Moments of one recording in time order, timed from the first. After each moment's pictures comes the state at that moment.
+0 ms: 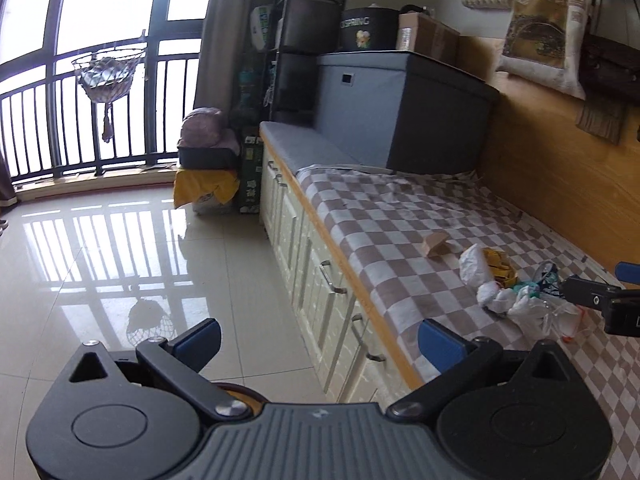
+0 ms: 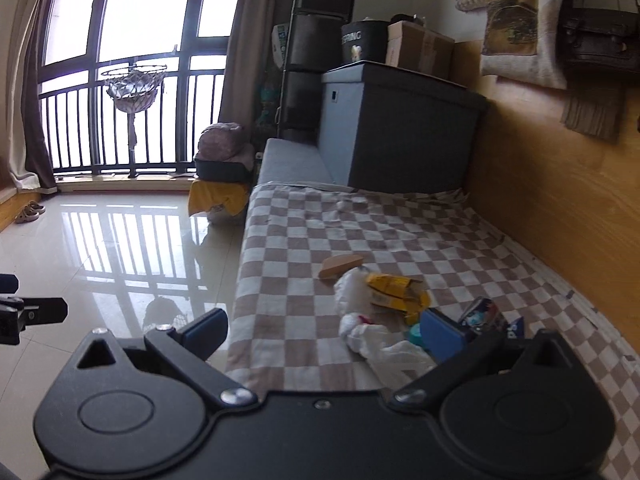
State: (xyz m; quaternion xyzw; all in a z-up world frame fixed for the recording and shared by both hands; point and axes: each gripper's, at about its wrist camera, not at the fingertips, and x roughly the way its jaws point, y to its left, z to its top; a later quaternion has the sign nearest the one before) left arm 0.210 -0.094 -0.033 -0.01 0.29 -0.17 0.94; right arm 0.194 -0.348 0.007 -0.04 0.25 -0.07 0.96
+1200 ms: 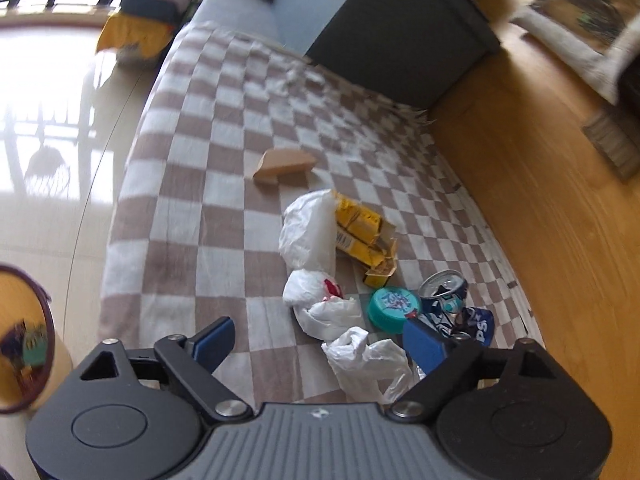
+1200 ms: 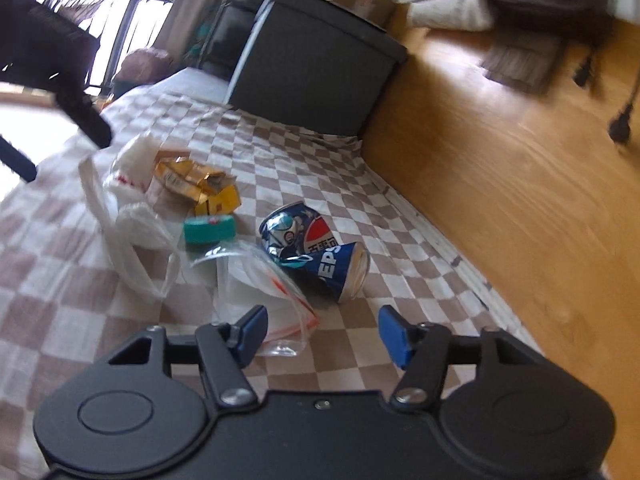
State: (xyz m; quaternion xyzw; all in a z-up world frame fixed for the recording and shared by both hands) left arm 0.318 -0.309 -0.094 -0.20 0.47 -0.21 0.83; right arm 0.201 -0.513 -0.097 -0.18 0.30 -0.17 0.92
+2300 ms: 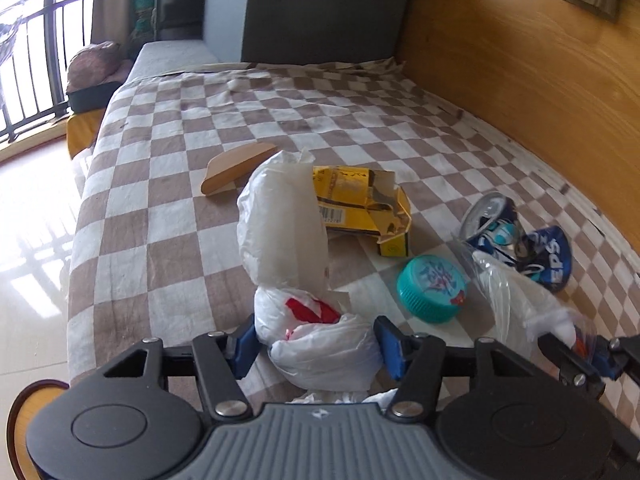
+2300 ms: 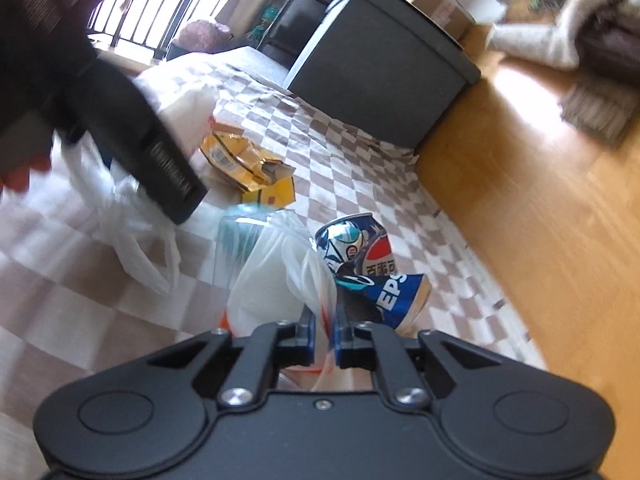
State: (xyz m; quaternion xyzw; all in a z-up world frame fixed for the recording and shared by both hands) left arm 0.311 -0.382 -0.126 0.03 0.40 -0.23 0.89; right arm 0.242 -0.496 -0.117 -0.23 0.32 -0.10 0.91
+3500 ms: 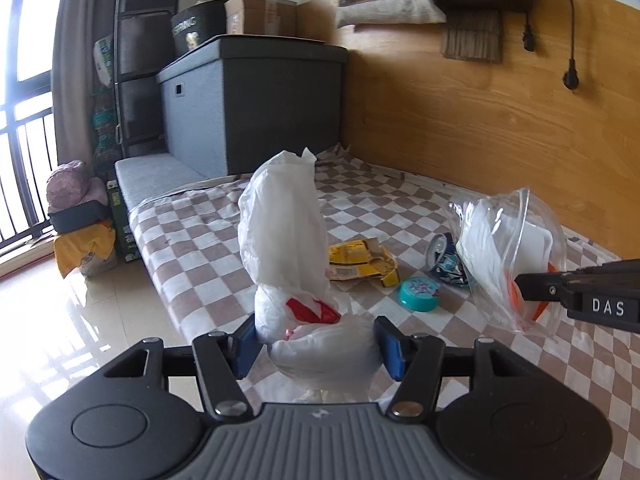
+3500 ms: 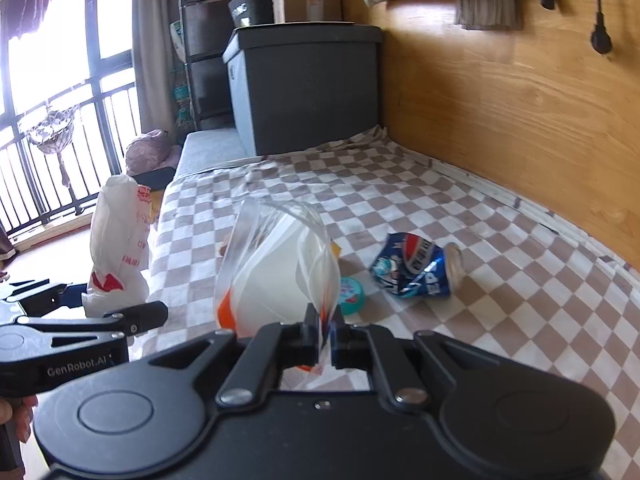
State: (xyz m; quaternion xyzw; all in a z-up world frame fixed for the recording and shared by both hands) left arm 0.248 -0.254 -0.055 0.08 0.25 -0.32 0.91; right arm 0.201 -0.448 -0.030 0.08 0.29 -0.14 0.94
